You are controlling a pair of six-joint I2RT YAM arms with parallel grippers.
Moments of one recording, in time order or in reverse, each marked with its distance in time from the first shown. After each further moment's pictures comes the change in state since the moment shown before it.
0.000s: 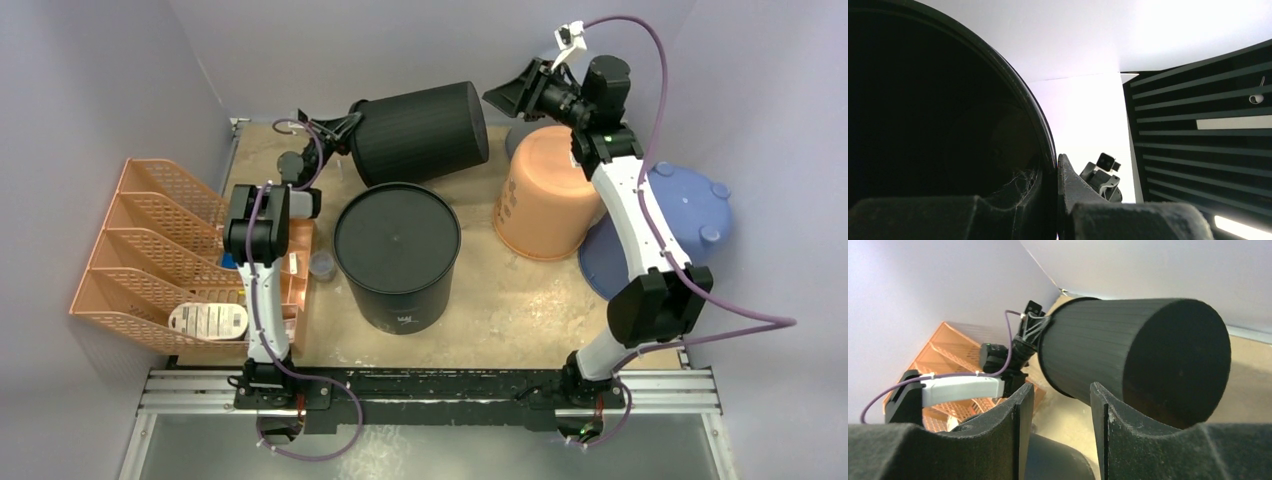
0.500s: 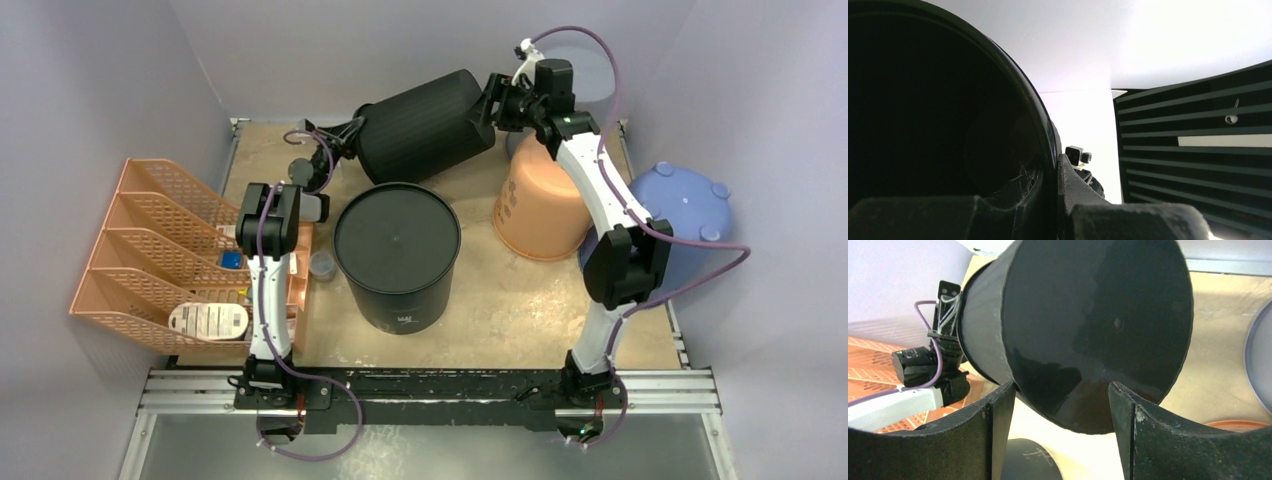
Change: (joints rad) left arm -0.026 0.135 0.065 0.058 -0.065 -0.042; right arm 0.079 0.264 0.187 -0.282 0.300 -0.139
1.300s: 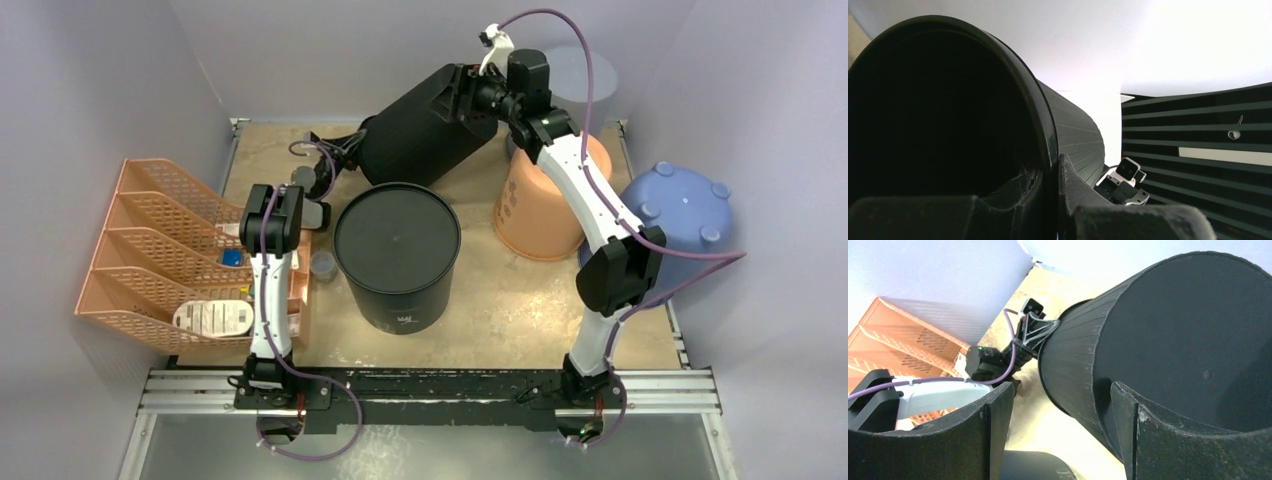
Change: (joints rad) left arm 0.005 0.068 -0.022 0.008 0.049 -0.026; right arm 0.157 -0.004 0.080 0.069 -0.034 -0.037
